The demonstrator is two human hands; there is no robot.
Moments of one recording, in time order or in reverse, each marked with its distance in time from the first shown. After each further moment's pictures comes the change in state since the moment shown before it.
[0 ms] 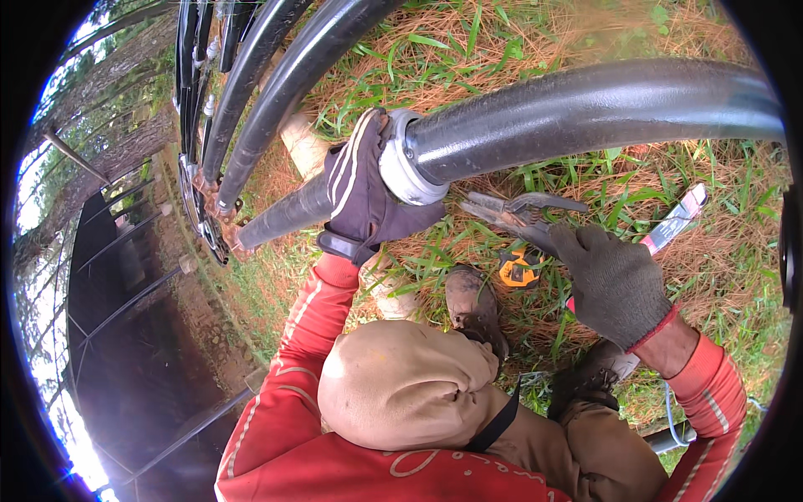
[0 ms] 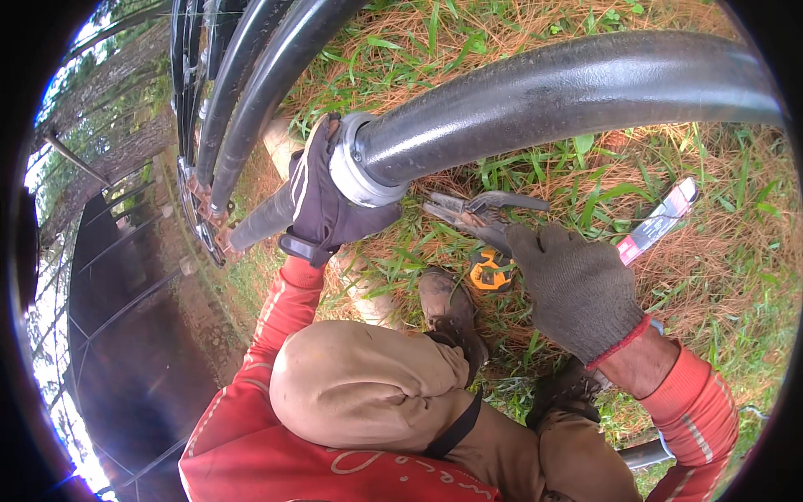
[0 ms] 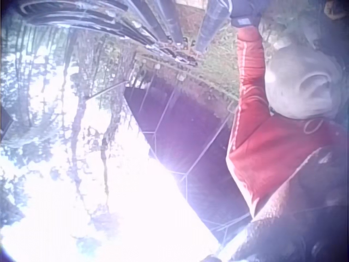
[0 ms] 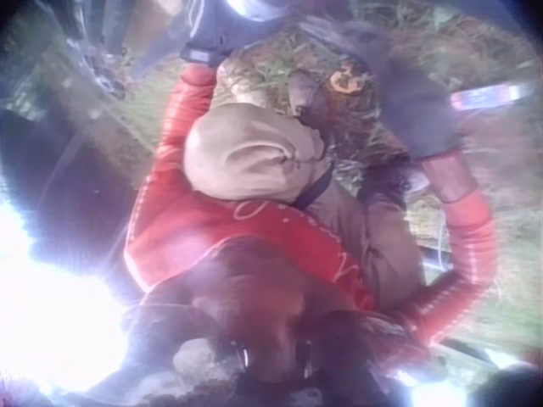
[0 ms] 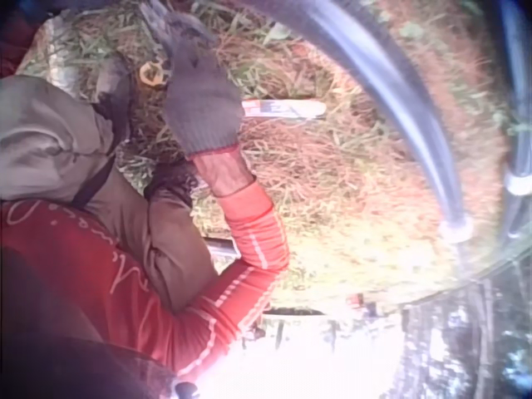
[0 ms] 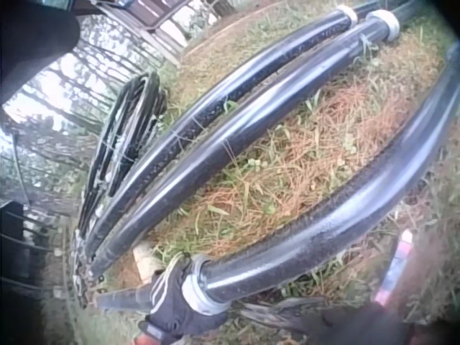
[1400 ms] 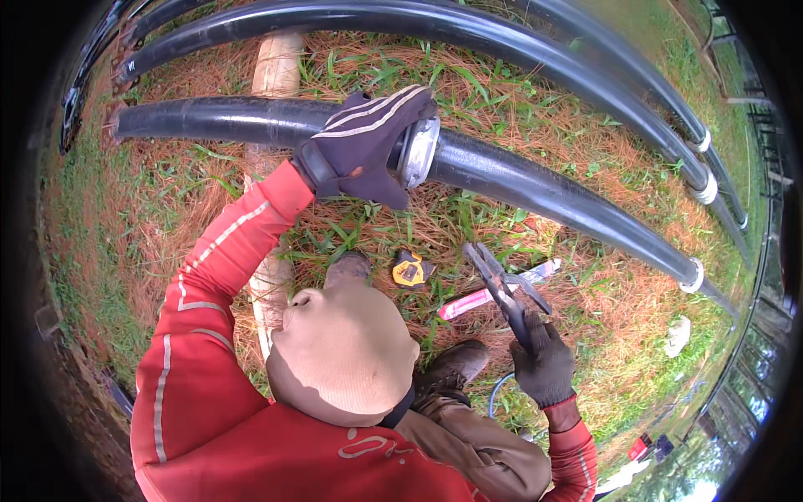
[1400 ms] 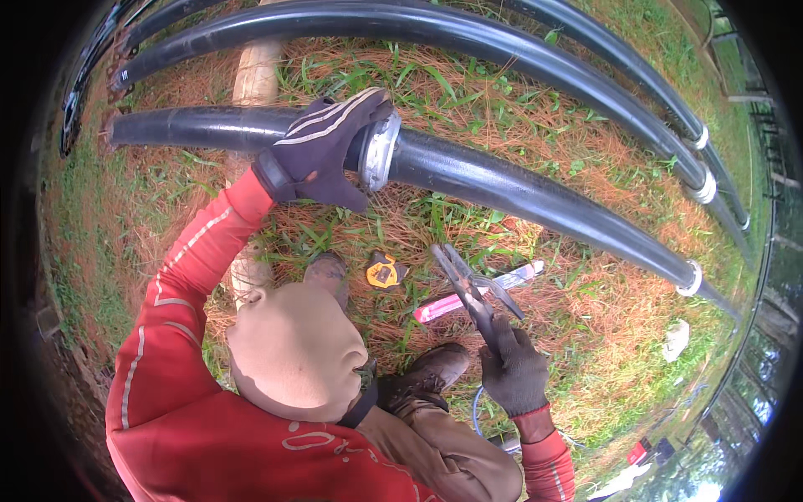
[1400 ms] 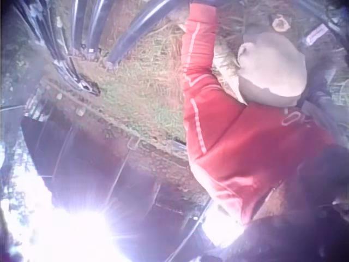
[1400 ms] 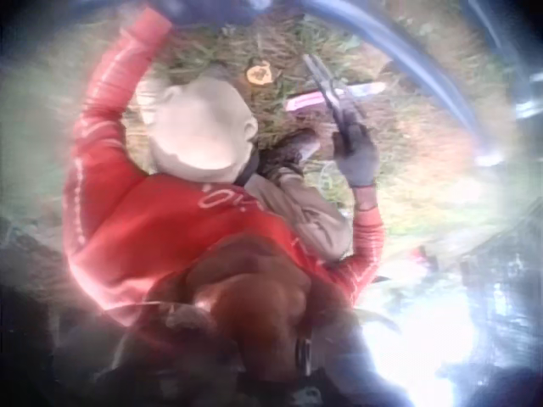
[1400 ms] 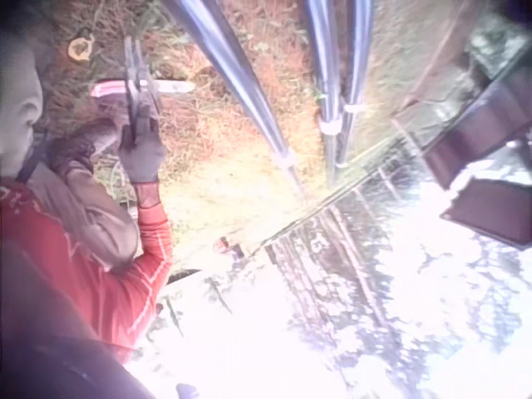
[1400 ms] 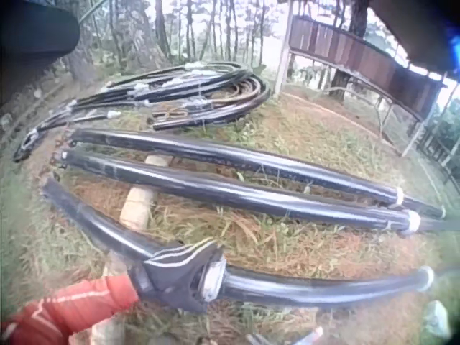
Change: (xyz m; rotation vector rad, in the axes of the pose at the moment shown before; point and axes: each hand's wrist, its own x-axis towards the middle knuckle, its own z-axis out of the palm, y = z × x) left_hand -0.052 -0.033 -0.019 -0.336 0.226 -0.004; right_hand -0.120 -0.061 -0.044 -0.147 0.055 0.256
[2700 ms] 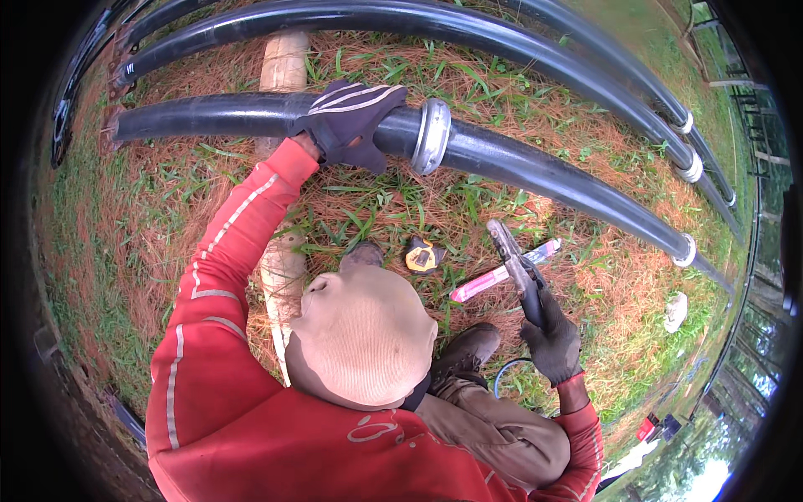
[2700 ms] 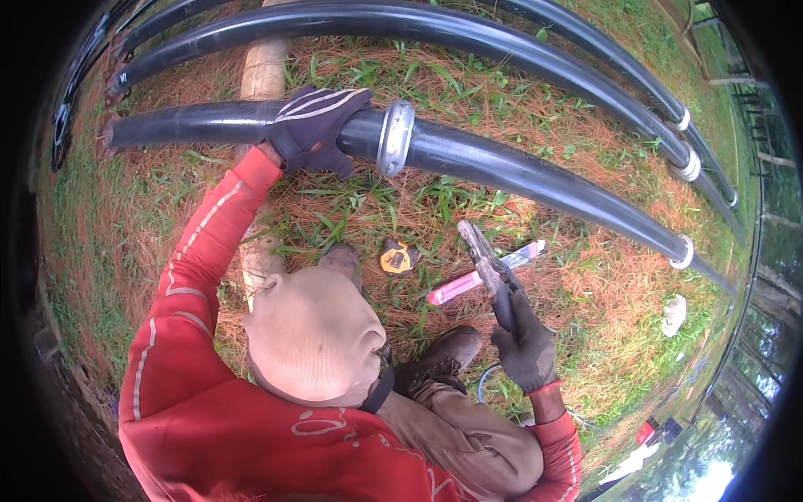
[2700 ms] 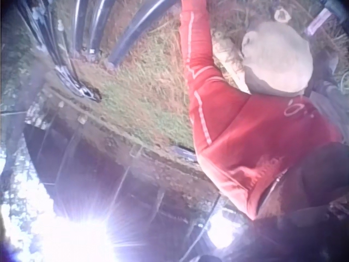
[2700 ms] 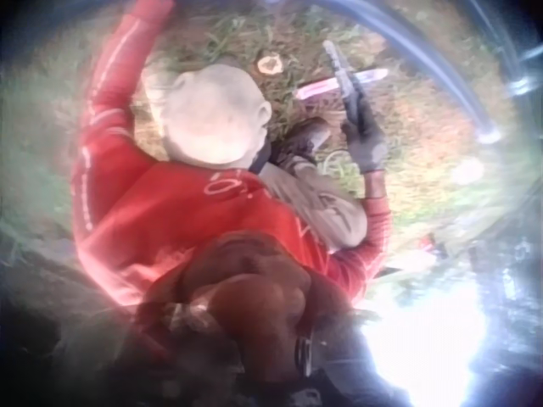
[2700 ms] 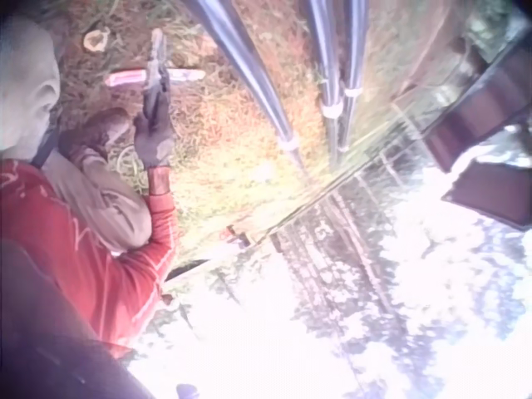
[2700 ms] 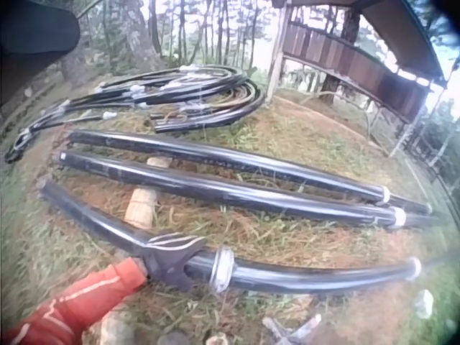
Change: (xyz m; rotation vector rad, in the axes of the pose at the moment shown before) left_hand -0.013 -0.034 -0.024 0.118 -0.201 -0.096; right_hand -0.022 -0.008 0.013 0.223 0.006 0.225
